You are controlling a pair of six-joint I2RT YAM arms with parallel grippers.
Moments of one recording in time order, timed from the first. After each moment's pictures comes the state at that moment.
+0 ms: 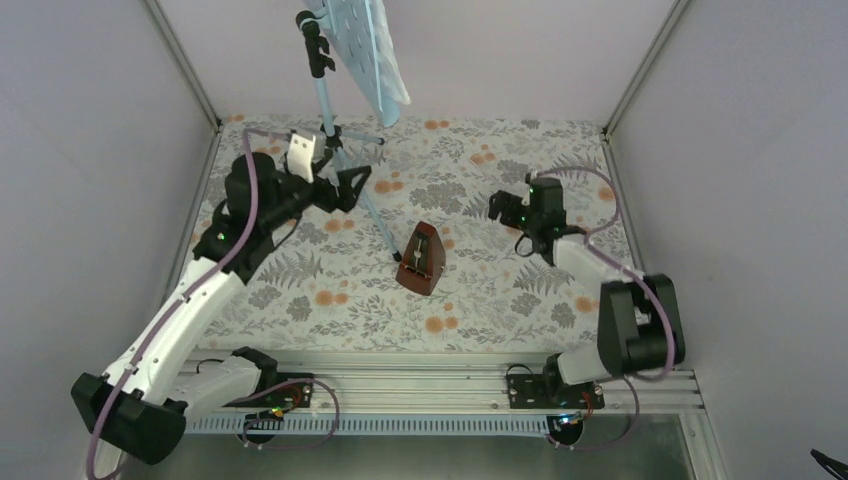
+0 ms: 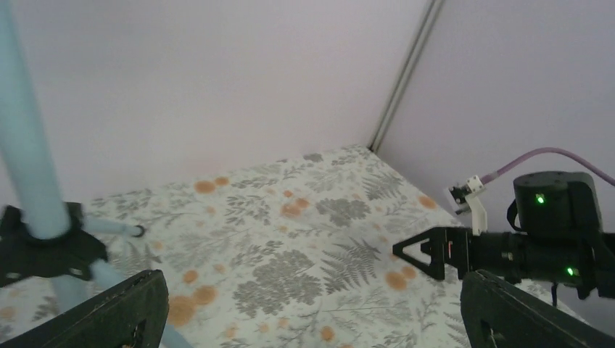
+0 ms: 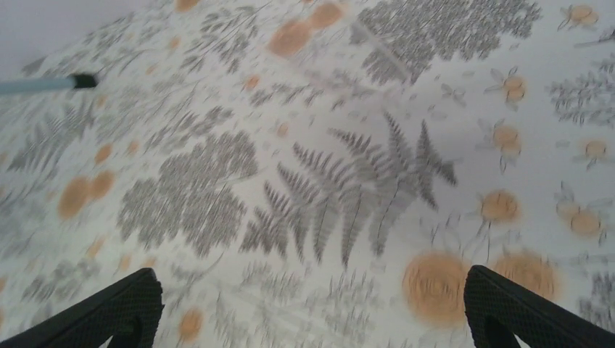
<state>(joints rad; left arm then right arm) -0.45 0.99 0.99 -0.15 0.26 -0.23 0.20 1.39 0.72 0.02 -0.06 0.46</state>
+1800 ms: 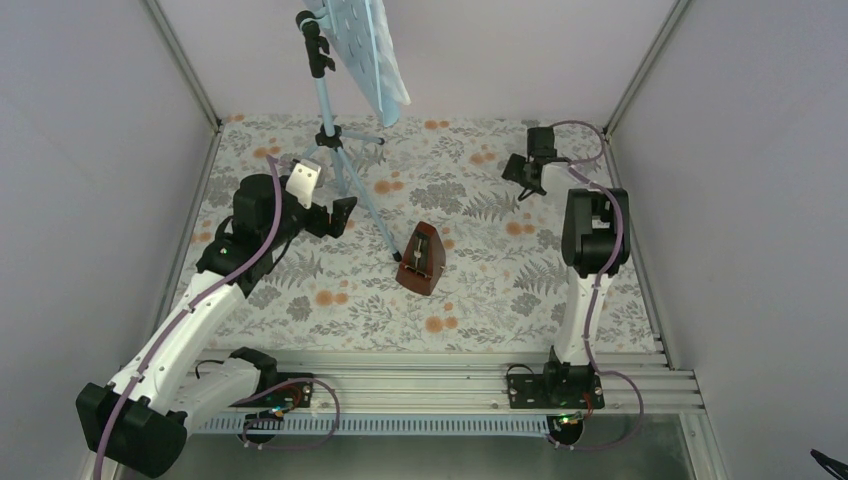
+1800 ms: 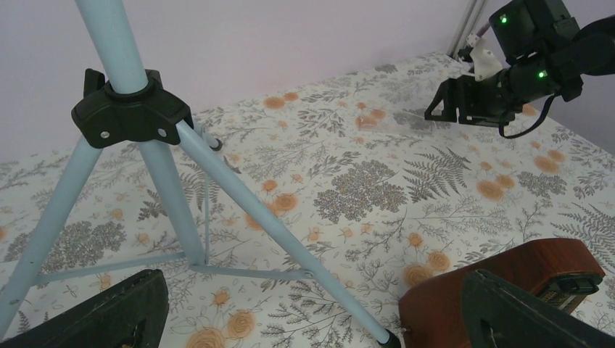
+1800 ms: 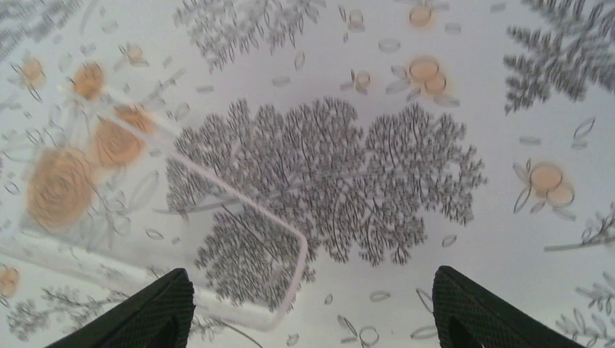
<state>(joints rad) -0.34 0.96 0.88 -0.29 0.21 -0.02 0.05 2.16 1.54 -0.31 0.06 0.43</state>
